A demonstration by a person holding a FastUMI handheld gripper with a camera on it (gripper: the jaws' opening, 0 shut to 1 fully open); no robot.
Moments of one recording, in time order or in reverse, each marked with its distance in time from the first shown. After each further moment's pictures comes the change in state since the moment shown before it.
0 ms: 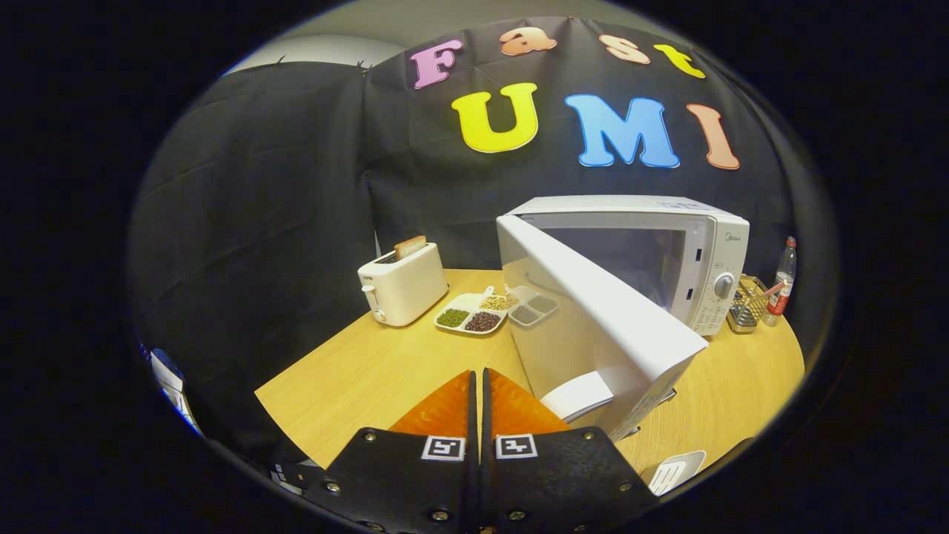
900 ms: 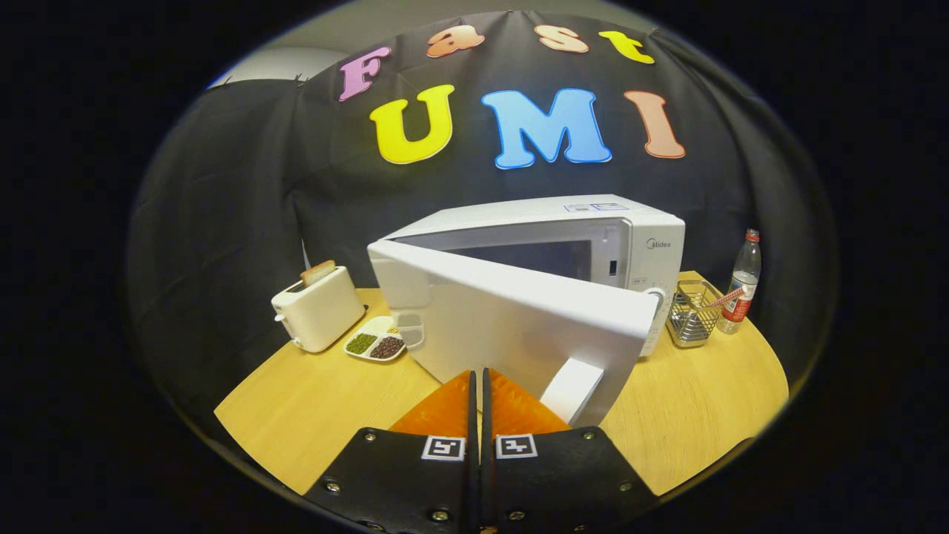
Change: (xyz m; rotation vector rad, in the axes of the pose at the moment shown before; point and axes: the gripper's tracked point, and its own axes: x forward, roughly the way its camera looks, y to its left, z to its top) arm 0.027 -0.150 0.036 0.085 -0.029 -0.188
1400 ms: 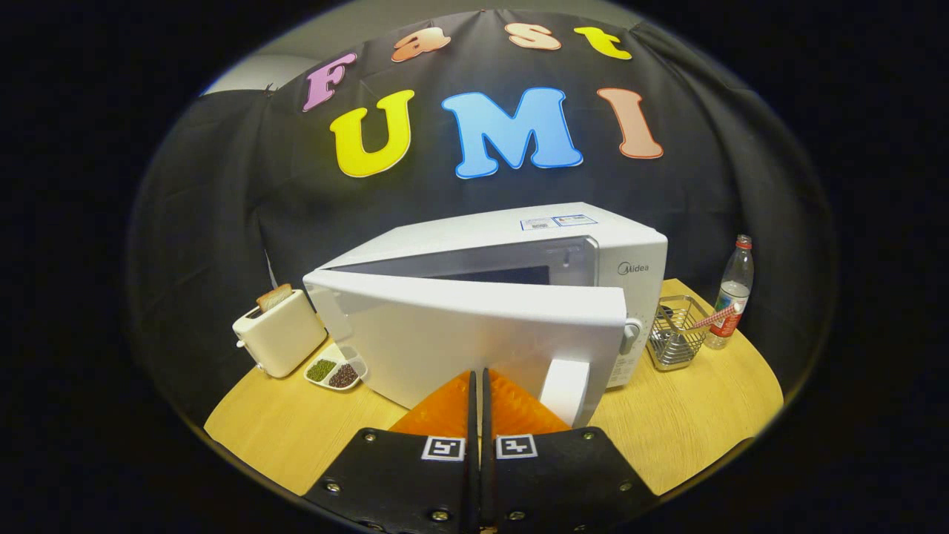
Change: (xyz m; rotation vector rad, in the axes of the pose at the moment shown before) arm 0.049 -0.047 0.034 0.034 -0.035 -0.075
